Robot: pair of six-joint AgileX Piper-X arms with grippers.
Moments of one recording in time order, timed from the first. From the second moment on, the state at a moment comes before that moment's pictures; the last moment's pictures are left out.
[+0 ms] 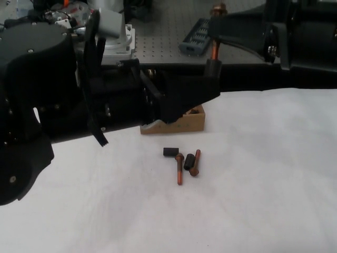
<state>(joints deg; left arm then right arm) -32.7 74.7 -44.1 -33.4 39.0 -27.4 32.1 68.8 -53.5 0.5 -35.3 30.8</state>
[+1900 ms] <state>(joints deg) -31.0 74.7 -44.1 -34.6 38.8 -24.0 31.9 68.8 -54.0 3.1 -43.9 26.6</state>
